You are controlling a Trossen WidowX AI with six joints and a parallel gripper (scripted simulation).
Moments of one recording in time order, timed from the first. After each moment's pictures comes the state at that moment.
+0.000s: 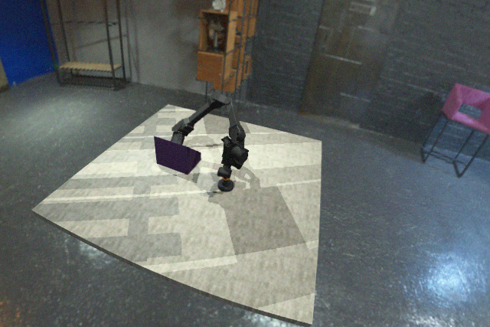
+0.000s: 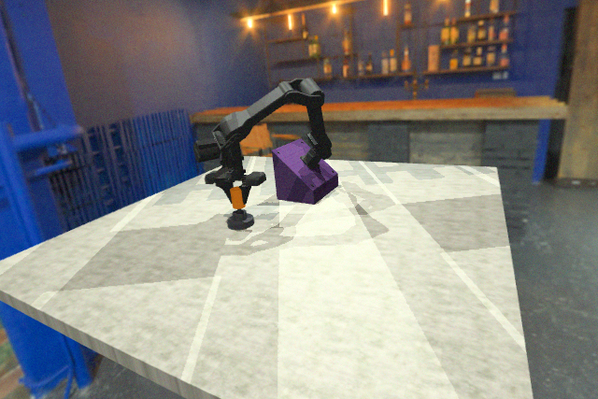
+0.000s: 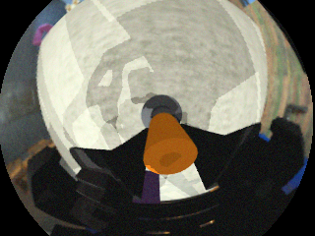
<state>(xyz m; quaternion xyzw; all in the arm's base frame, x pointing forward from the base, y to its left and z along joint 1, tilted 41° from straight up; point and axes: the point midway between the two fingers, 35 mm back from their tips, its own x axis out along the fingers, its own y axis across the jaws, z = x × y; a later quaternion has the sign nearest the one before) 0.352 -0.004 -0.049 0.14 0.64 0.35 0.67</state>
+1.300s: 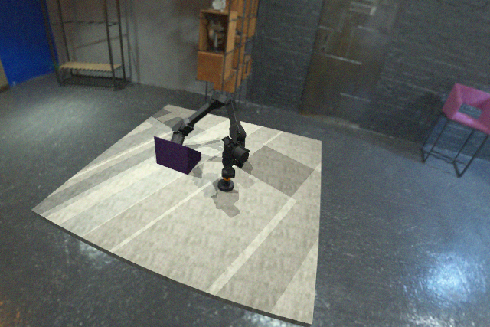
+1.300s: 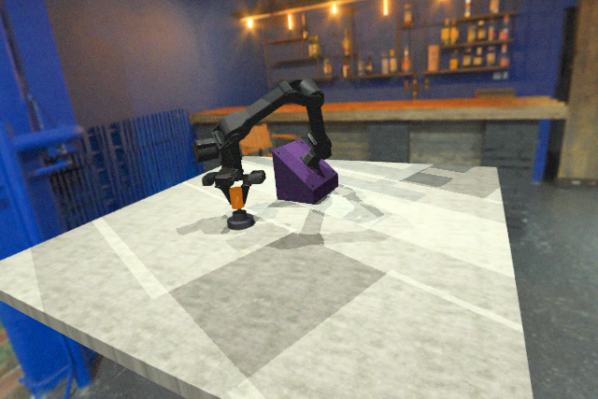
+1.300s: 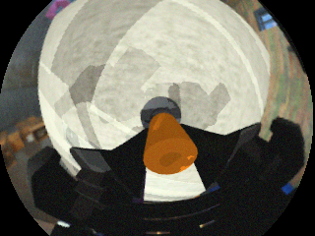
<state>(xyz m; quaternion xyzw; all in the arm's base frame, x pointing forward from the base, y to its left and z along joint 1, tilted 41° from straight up) 0.355 -0.004 -0.049 0.07 0.60 0.41 0.68</state>
